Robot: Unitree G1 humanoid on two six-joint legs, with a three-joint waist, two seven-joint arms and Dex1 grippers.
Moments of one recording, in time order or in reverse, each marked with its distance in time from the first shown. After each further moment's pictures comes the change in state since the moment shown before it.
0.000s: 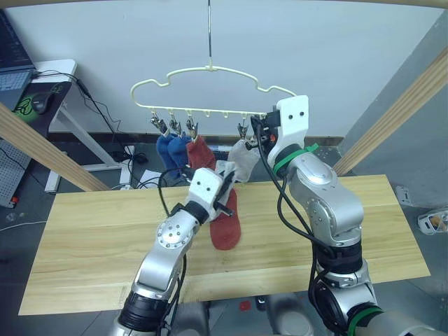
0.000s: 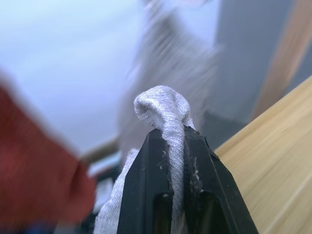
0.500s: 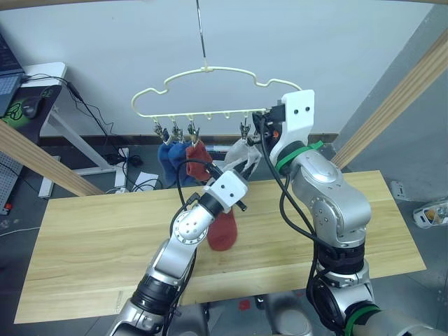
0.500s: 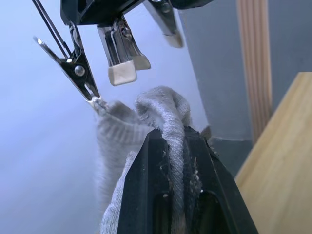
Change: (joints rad) left arm -0.111 -0.039 -0.043 0.215 0.212 -0.279 0.091; right arm -0.016 0.017 -0.024 -0.060 0.018 0.079 -0.008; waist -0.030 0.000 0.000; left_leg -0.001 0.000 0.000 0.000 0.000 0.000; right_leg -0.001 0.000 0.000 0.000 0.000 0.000
